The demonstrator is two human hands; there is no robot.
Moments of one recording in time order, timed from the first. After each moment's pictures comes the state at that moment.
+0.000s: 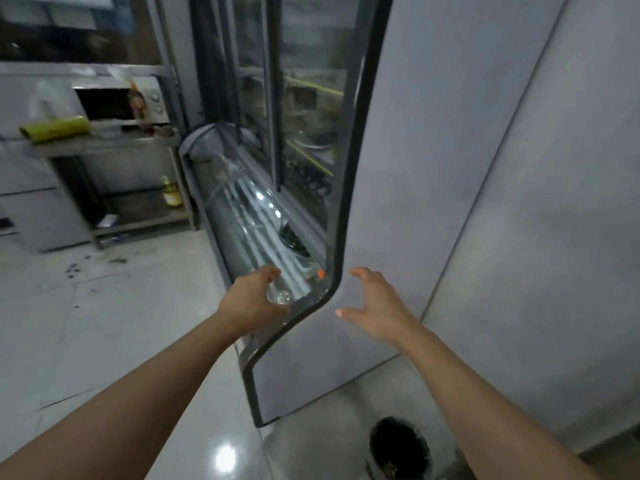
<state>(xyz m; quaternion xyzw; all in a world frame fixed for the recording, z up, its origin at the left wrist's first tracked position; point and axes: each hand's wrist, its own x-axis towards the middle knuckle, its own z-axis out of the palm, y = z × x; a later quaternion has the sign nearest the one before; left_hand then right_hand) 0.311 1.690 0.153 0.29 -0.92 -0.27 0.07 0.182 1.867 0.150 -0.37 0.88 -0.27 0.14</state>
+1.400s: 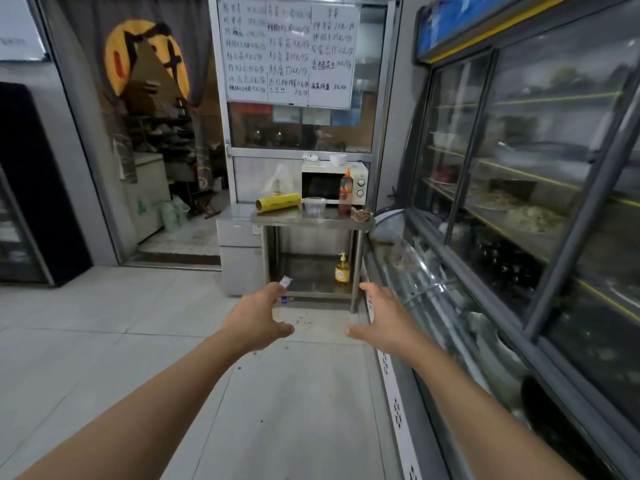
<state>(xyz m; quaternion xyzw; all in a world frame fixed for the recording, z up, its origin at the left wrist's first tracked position) 0.471 1.113 0.222 0.49 -0.83 -0.20 0.16 0.267 1.205 0.219 -0.58 0.76 -0.27 0.16</state>
